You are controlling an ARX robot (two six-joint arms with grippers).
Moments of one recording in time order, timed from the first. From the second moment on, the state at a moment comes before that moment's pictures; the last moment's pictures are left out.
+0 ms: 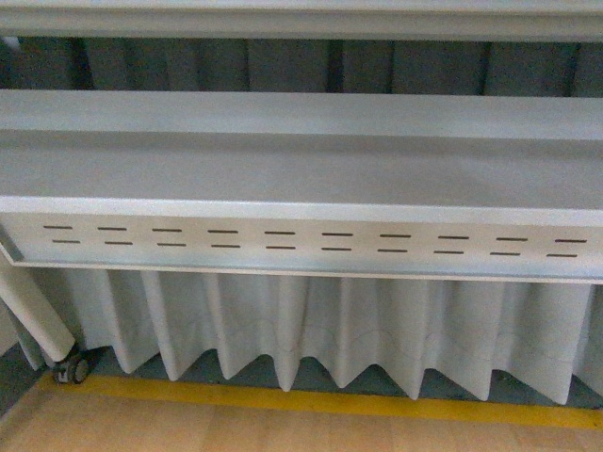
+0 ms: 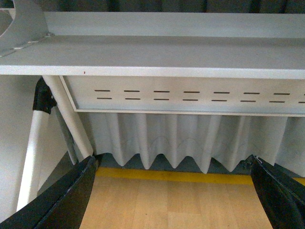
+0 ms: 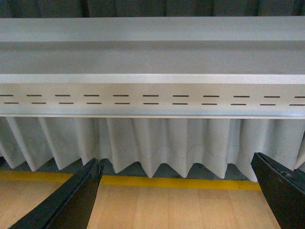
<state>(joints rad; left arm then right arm) 0.00 0.01 0.01 0.00 0.00 0.00 0.00 0.00 0.01 0.00 0.00 -0.01</state>
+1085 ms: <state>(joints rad) 0.00 0.01 0.01 0.00 0.00 0.00 0.00 0.00 0.01 0.00 0.00 -0.01</state>
